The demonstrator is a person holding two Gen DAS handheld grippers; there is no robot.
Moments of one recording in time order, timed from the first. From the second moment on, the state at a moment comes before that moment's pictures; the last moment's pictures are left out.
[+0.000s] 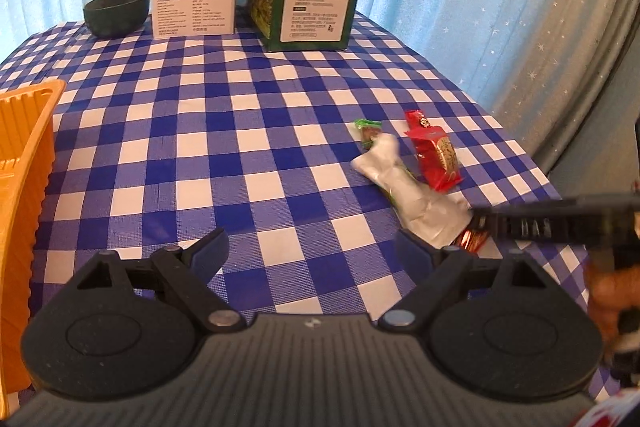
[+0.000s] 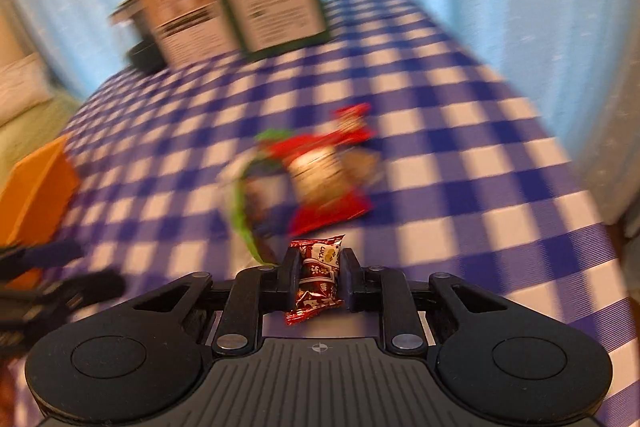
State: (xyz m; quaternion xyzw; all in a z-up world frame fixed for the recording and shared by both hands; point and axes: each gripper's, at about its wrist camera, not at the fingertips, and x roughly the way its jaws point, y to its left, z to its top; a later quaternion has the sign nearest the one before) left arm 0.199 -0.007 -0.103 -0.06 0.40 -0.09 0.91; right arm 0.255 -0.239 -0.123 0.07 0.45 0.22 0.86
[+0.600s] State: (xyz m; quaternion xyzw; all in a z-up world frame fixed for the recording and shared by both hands) left arm 0.255 -0.057 -0.108 -0.06 0.40 -0.16 0.90; right arm 0.248 -0.281 -0.114 0.13 0.44 0.12 0.88
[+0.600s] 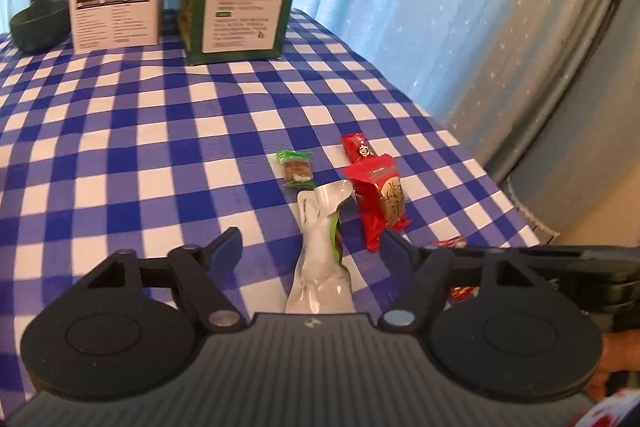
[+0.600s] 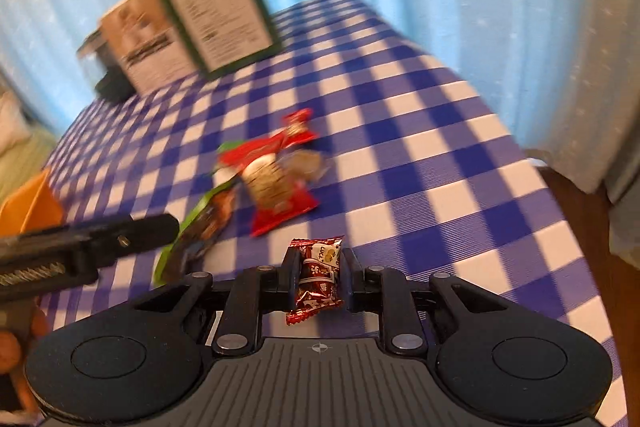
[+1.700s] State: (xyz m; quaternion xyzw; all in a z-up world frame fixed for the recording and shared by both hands) left arm 0.180 -0.042 -0.104 -0.03 0.43 -0.11 0.90; right arm 0.206 -0.243 -0.090 0.09 0.39 0.15 0.90
